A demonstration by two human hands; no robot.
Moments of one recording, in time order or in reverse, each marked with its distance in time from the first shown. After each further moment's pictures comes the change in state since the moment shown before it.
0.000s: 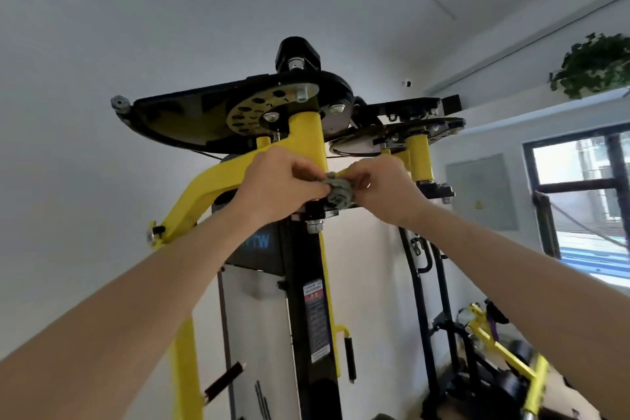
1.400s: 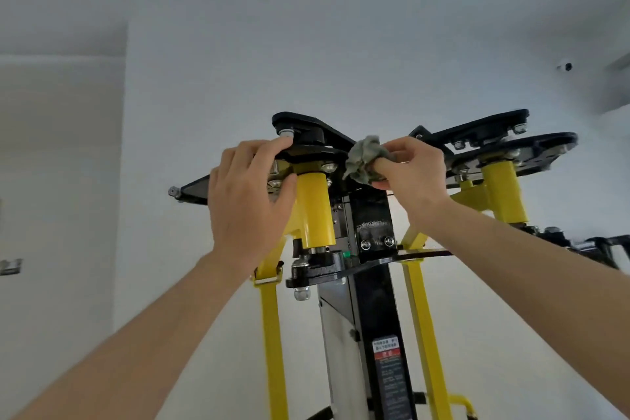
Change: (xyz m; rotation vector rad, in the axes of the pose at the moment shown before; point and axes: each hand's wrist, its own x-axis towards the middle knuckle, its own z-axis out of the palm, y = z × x) left_hand 0.022 0.072 -0.001 0.903 0.673 0.175; right_hand 0.085 0.058 -0.025 1.125 0.273 0.285
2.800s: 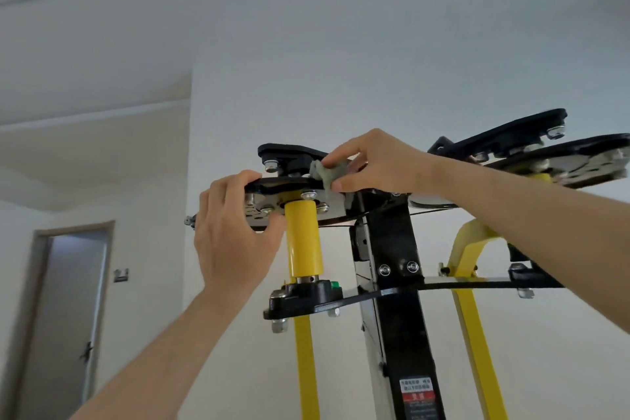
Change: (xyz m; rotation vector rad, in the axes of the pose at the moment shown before) left_hand -0.004 0.037 0.013 0.166 0.070 -0.230; right_hand 0.080 -0.019 -0.021 -0.254 -0.886 -0.532
